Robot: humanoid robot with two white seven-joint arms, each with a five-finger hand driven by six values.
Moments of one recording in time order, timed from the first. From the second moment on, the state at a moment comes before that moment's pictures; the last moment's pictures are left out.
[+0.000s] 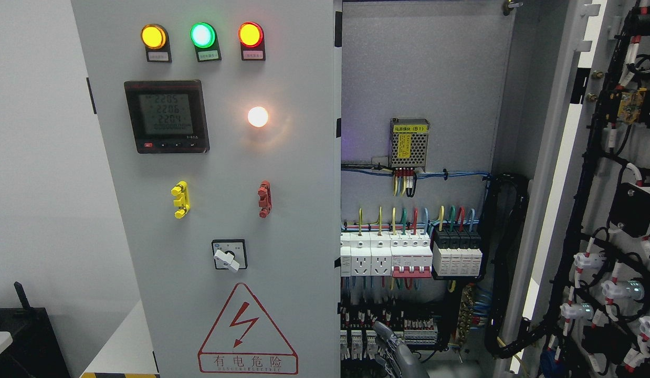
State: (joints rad) left arm 0.00 0.00 0.09 0.07 -0.13 -0.12 -0.25; right arm -0.23 0.00 0.26 -1.62 -0.22 0.05 0.07
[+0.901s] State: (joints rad) left arm 0.00 0.00 0.09 0.07 -0.13 -0.12 -0.25; right arm -0.36 0.00 0.29 -1.48 -0.25 0.05 0.07
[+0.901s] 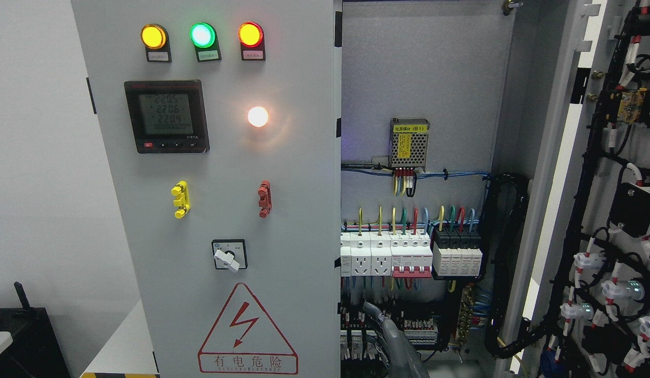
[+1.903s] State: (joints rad) left arm 0.00 0.00 0.09 0.07 -0.13 -0.12 -0.25; right arm -0.41 -0.01 0.30 -1.43 -0.32 0.06 0.08
